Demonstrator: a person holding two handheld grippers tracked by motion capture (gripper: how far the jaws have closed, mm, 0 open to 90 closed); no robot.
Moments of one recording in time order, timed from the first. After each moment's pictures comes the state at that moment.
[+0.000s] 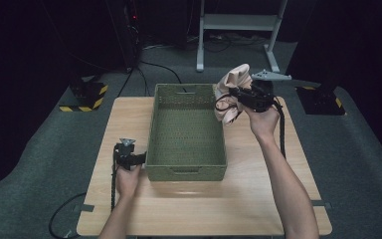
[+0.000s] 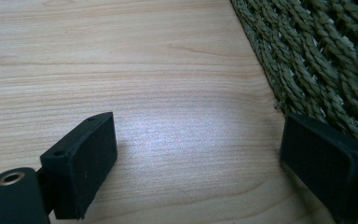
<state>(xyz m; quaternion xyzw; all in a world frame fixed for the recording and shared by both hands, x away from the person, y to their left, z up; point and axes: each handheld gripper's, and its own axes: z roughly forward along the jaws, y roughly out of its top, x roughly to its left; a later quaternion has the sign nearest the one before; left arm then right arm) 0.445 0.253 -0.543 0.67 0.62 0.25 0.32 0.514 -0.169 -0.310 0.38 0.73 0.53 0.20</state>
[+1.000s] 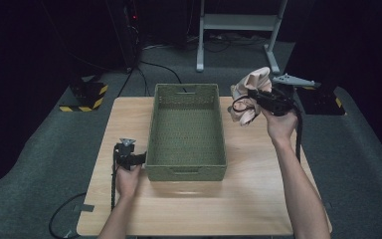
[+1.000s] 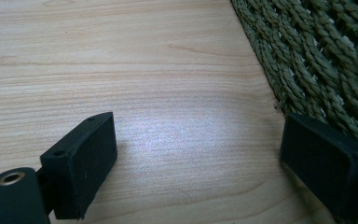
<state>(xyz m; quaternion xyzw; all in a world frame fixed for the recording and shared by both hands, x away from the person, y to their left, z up) 0.445 0.252 -0.543 0.68 0.62 0.25 0.32 0.507 -0.220 -0.317 0.42 0.71 0.53 0.22</state>
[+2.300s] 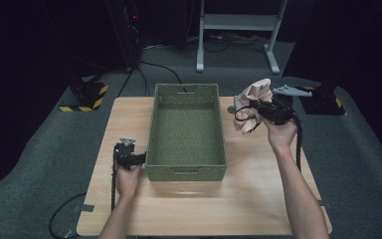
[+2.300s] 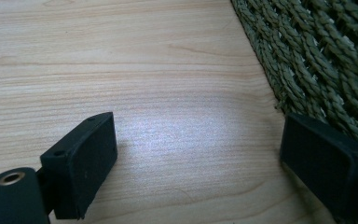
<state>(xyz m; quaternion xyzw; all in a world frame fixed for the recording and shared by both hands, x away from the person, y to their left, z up) 0.445 0.253 -0.543 0.68 0.62 0.25 0.32 0.506 -0.228 -0.351 0.44 0.71 0.51 0.21</state>
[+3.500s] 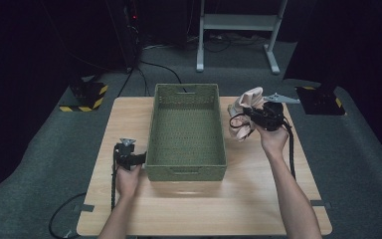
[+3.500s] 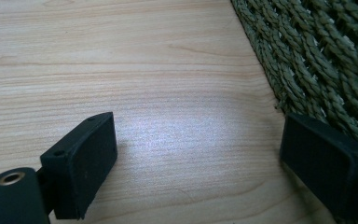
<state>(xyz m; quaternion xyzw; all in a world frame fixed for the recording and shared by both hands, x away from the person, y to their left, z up) 0.445 0.252 -0.543 0.68 0.62 0.25 0.32 0.512 -0.216 -0.387 0.44 0.72 0.50 0.20</state>
